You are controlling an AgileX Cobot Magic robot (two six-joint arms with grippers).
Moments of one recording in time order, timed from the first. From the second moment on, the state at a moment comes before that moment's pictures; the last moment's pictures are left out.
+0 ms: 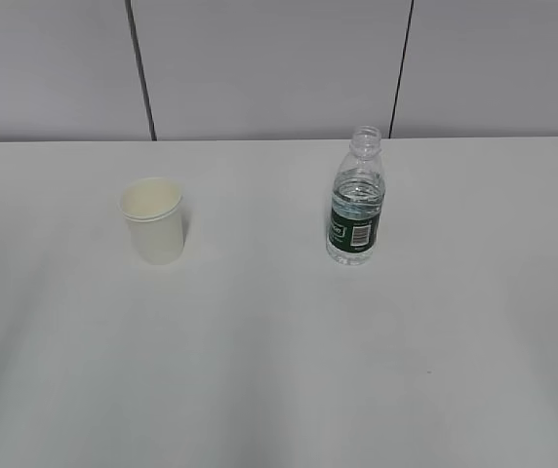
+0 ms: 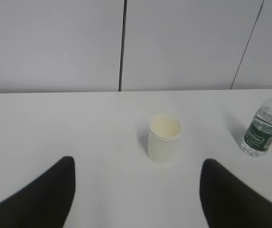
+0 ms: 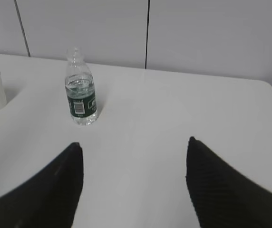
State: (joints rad) left arm -0.16 0.20 -0.53 -0.01 0.65 -0.05; right arm 0.12 -0.02 -0.51 -0.01 0.90 -0.05
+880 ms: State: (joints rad) left arm -0.16 0.73 -0.47 -0.03 0.08 -0.05; right arm 0.12 0.54 -0.31 -0.01 0.05 -0.05
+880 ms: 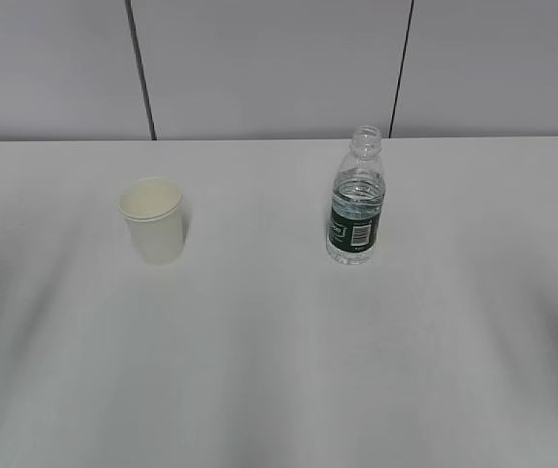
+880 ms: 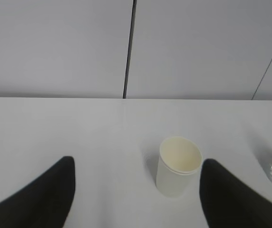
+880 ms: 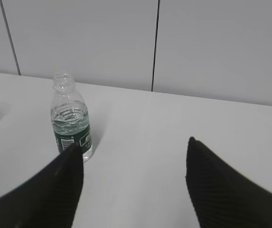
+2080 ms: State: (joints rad) left arm -0.28 1.38 -0.37 0.04 -0.68 -0.06; right arm 0.12 1.30 -0.31 -0.01 -0.83 -0.03
